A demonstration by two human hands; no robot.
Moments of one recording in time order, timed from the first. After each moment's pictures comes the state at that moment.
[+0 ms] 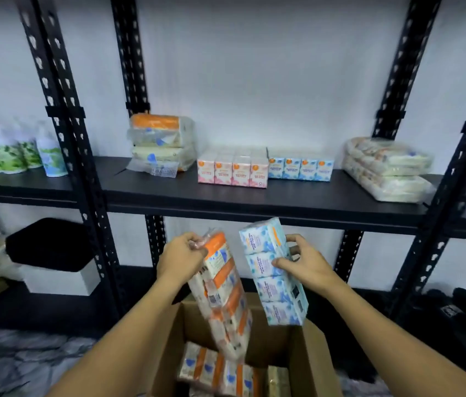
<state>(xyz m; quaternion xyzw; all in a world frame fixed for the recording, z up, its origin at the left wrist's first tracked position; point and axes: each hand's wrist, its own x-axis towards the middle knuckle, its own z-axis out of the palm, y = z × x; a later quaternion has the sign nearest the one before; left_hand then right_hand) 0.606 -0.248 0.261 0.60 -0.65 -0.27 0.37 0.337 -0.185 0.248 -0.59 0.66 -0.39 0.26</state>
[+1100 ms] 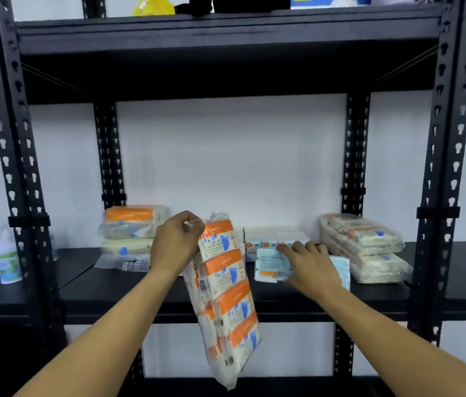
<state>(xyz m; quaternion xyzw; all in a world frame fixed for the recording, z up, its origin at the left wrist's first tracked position) 0.538 -0.318 0.461 0.45 -0.71 -0.14 0.53 0.257 -0.274 0.384 -0.63 0.71 -0.11 -0.29</state>
